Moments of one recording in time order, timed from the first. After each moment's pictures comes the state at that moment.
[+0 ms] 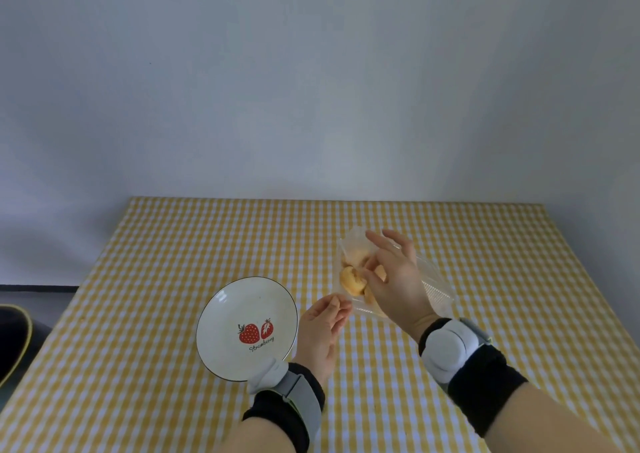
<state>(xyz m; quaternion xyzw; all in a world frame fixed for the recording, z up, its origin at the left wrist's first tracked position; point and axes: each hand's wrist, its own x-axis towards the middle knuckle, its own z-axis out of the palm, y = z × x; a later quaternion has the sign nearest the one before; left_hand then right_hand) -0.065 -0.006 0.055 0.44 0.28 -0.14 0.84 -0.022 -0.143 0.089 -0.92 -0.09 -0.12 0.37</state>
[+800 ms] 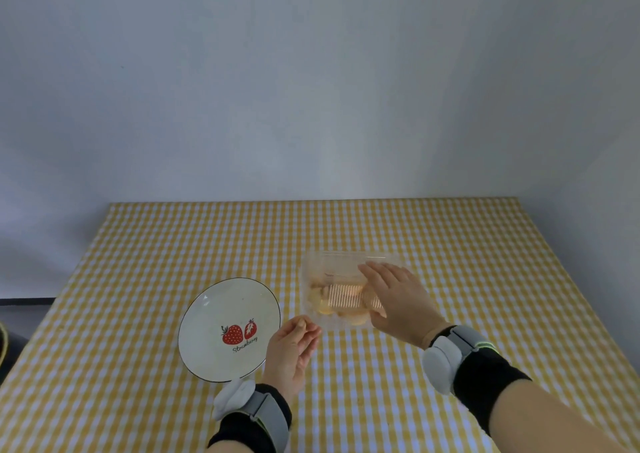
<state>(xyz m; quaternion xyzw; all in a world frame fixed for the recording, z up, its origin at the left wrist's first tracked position) -0.091 0.015 0.032 0.45 0.34 -0.16 0.81 -0.046 -0.200 0.059 -0.98 -0.18 0.02 0.04</state>
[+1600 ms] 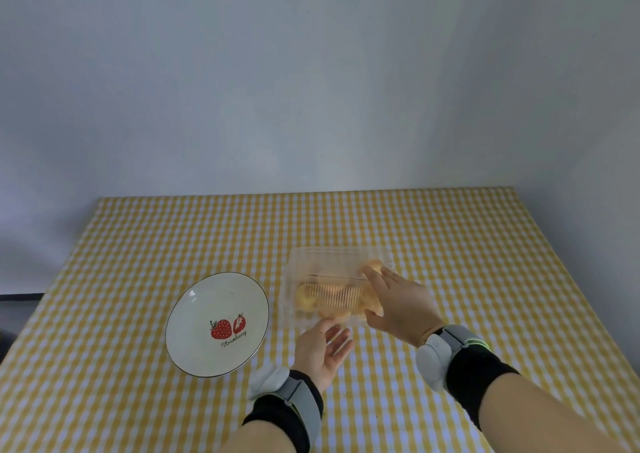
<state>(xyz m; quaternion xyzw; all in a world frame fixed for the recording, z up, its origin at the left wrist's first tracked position) -0.090 -0.050 0.027 0.35 0.43 -0.25 0.80 -0.055 -0.219 0.049 -0.98 -0.17 -0.02 0.03</state>
